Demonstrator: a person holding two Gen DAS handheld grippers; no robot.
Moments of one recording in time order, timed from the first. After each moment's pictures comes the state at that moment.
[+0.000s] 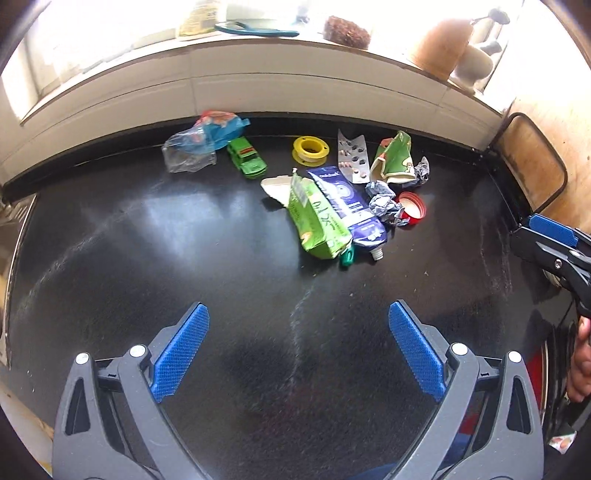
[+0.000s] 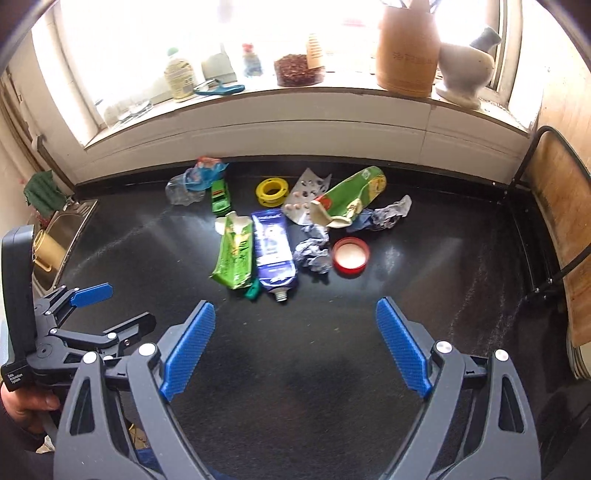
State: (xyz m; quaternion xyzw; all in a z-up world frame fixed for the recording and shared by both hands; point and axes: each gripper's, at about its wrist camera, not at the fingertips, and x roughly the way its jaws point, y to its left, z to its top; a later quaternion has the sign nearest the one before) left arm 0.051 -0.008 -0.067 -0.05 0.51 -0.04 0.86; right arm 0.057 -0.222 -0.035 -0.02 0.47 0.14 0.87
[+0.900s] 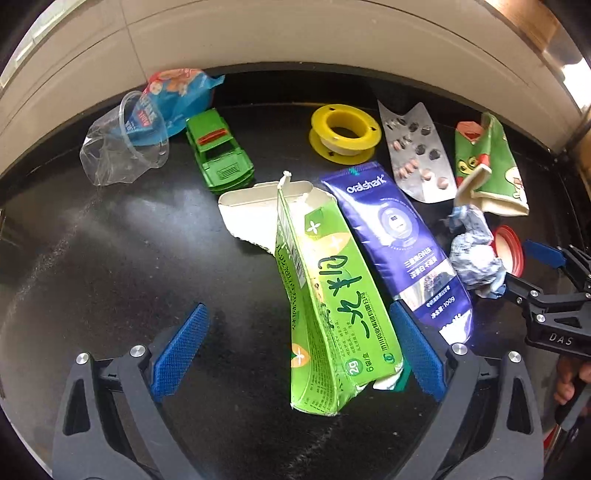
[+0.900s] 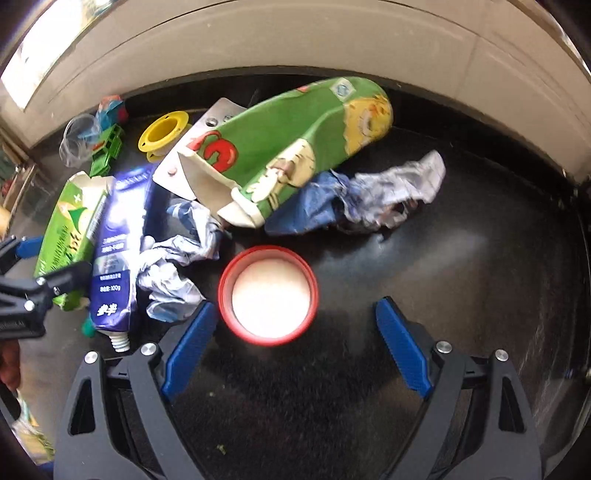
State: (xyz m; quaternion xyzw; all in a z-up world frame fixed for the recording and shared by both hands) left arm 0.186 -0.021 -0.171 -0.04 0.57 0.00 0.82; right arm 0.217 -0.246 -0.191 -0.08 0.54 0.14 0.83
